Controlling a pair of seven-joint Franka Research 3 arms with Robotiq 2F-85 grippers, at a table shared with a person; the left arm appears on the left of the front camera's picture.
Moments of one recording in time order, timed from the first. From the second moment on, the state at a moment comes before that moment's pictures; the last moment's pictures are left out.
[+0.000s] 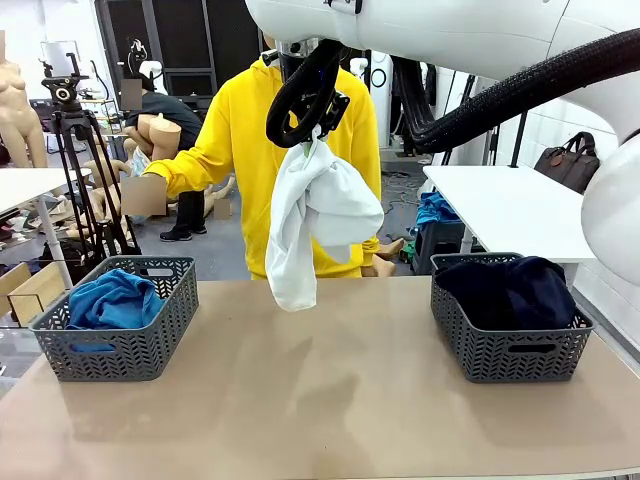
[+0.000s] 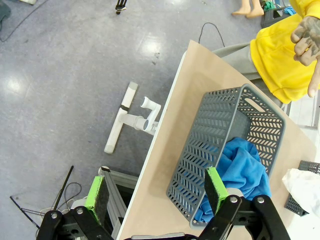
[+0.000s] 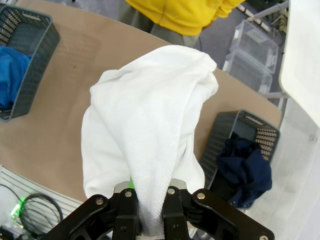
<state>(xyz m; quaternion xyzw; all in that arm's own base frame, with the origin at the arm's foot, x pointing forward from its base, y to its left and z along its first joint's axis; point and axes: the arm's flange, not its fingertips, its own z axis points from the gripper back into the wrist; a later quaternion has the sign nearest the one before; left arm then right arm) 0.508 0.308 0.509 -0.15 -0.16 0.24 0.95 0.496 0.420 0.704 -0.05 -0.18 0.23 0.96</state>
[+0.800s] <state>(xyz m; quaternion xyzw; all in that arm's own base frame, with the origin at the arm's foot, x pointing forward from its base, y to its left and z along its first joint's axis) 0.508 0.307 0.509 -0.15 -0.16 0.24 0.95 0.489 0.536 0.677 -0.01 -0.29 0.19 0.94</state>
